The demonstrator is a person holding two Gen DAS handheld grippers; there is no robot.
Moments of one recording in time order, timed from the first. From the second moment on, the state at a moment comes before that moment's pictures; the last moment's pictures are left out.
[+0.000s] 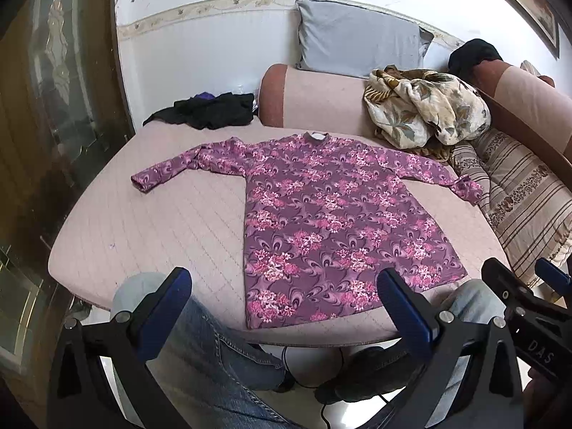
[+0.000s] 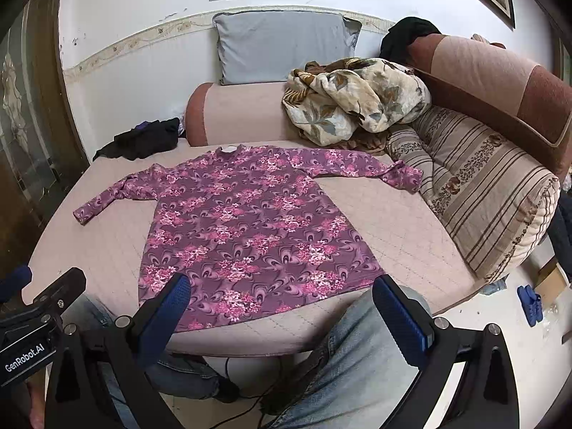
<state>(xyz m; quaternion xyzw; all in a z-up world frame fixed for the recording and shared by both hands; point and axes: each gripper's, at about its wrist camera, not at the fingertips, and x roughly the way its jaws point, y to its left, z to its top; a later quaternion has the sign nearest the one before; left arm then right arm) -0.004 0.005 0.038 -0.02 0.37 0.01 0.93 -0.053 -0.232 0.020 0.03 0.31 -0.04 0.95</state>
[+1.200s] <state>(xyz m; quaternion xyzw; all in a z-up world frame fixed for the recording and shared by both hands) -0.002 0.006 0.033 -0.02 0.38 0.01 0.92 -0.050 -0.230 0.020 0.02 0.32 -0.05 0.95</state>
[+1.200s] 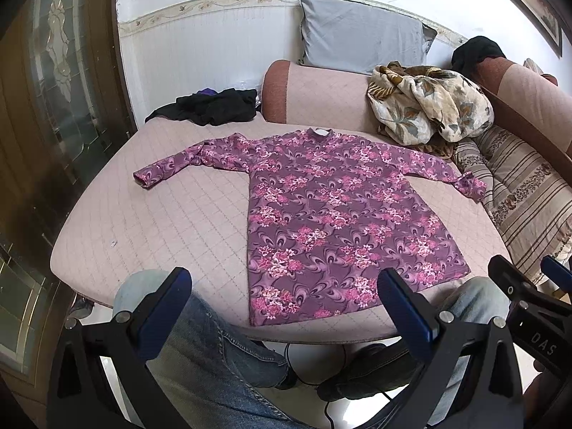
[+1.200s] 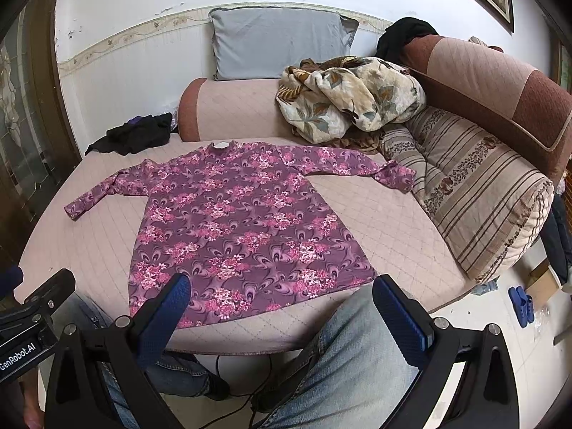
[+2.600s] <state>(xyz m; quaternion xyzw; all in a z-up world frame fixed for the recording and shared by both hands) -0.001 0.012 0.028 -0.01 0.38 0.04 0.92 -0.044 -0.240 0.007 0.05 0.31 -0.03 0.95</state>
